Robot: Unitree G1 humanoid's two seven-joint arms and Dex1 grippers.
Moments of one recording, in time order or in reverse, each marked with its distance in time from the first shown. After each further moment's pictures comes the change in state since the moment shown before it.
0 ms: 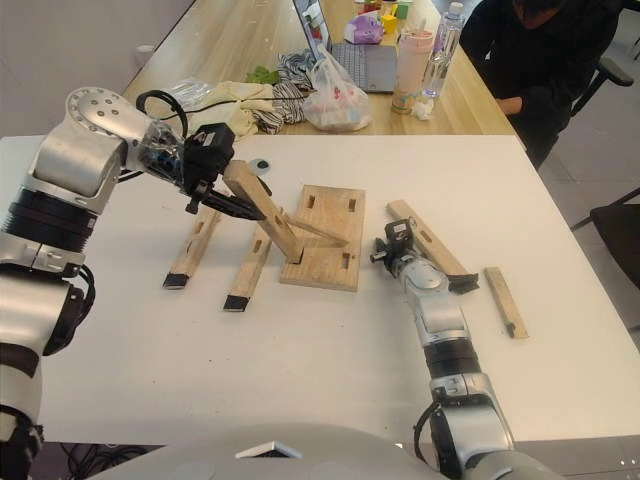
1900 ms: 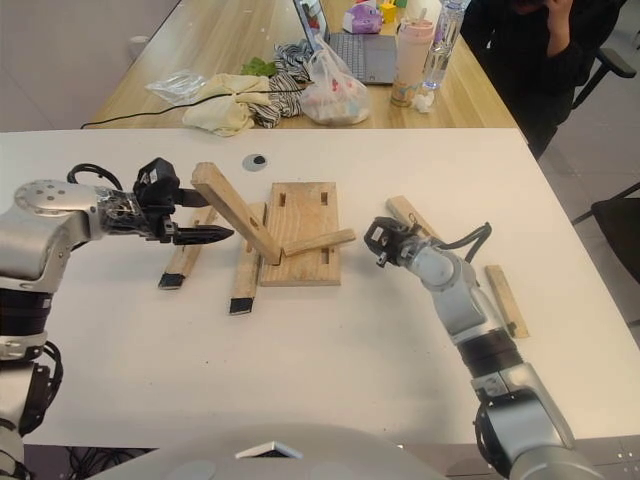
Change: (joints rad) left arm 0.496 0.103 0.362 -0.407 -0.152 0.277 0.445; right arm -0.048 -0.300 0.281 -0.105 -0.414 -0.360 0.242
